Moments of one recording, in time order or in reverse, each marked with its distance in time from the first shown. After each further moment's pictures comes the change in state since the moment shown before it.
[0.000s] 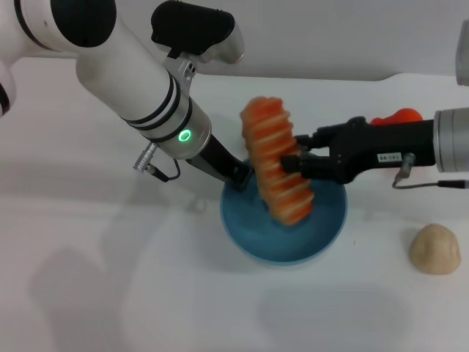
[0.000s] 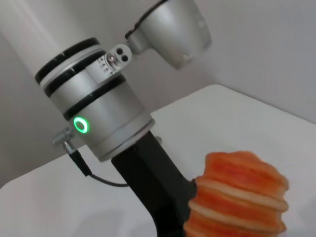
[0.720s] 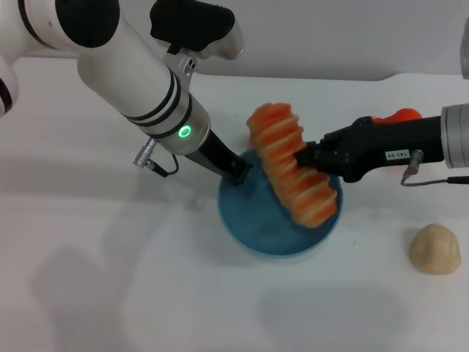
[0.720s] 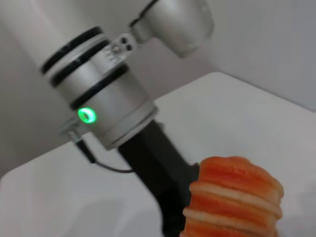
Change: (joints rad) left arm -0.007 0.000 0.004 -0.003 0.032 0.020 -0.016; right arm 0.023 0.002 0.060 -0.025 -0.088 -0.056 0.046
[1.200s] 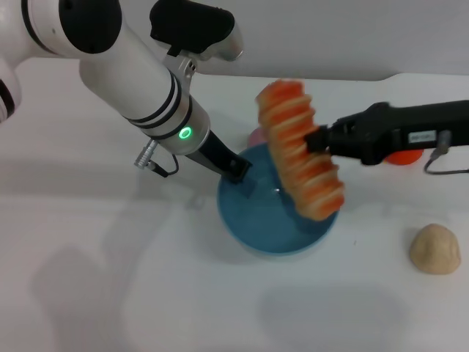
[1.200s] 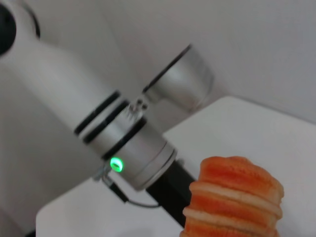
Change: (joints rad) left arm 0.002 -0.004 0.006 -0.010 0.008 0.026 -0.001; right arm 0.027 -0.009 0.143 -0.013 -0.007 -0.154 0.074
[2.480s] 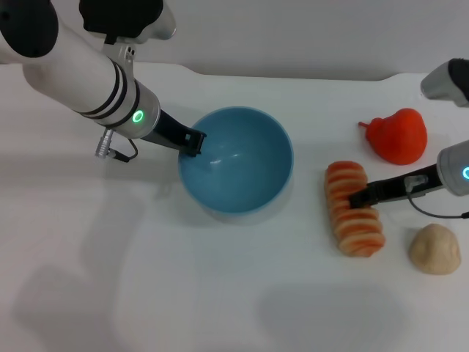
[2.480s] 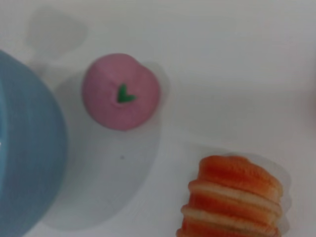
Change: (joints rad) left arm 0.084 0.003 -0.165 0.000 0.104 0.078 -0.008; right arm 0.235 -0.002 0.267 0.499 -0.706 0.484 0.441
